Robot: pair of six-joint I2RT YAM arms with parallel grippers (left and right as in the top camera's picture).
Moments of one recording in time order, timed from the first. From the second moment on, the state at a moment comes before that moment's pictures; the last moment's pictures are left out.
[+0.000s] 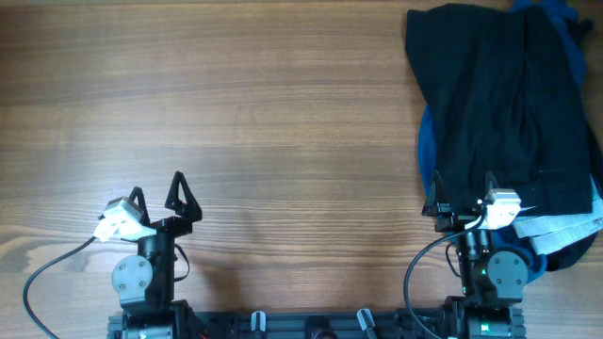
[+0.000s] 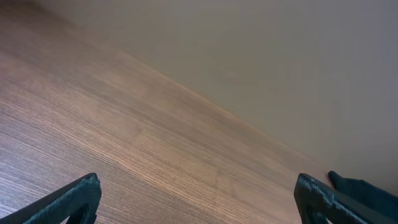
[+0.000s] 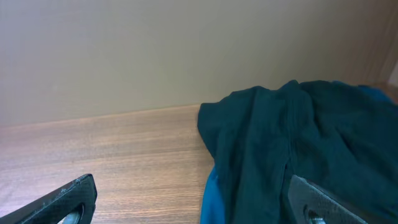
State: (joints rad) left arm 0.13 0.01 0.01 -0.07 0.03 -0.52; right arm -0.06 0.03 0.01 0.00 -0.07 0.13
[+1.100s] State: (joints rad) left arm 0.13 0.26 0.24 -0.08 0.05 -0.47; right arm -0.06 0.10 0.17 0.02 -0.06 0.13
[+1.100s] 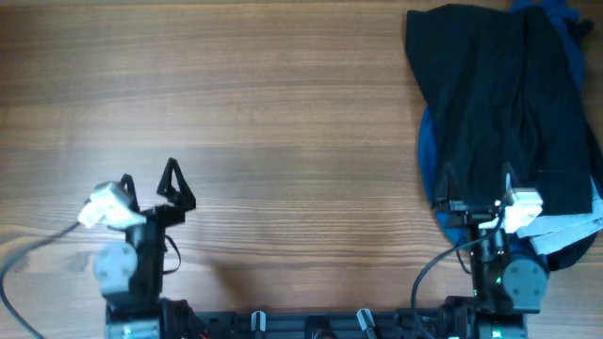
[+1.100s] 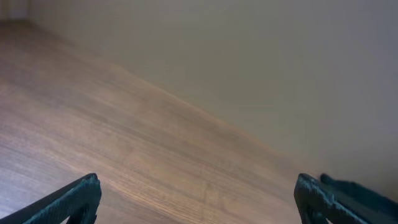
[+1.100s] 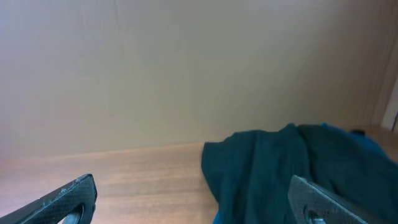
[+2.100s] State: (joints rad) left arm -0.36 1.70 1.48 -0.84 0.25 -0.30; right arm -0.15 1.26 1.39 -0.99 -0.20 0.13
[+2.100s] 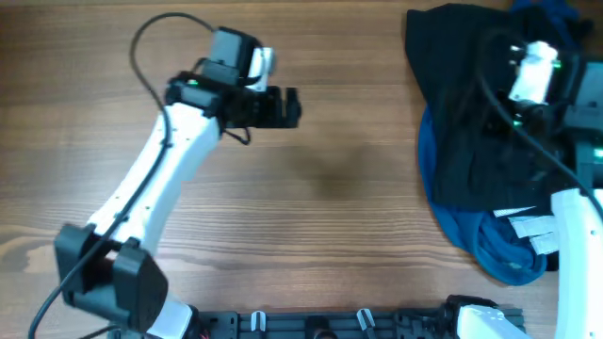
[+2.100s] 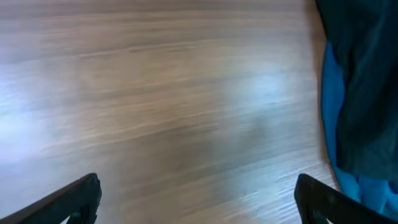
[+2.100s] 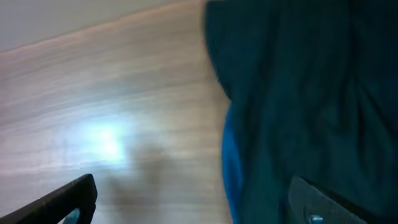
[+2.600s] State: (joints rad) left arm -0.43 1.71 1.48 -0.60 0.37 -0.23; right arm -0.89 1.29 1.07 -0.91 -0.34 0.20
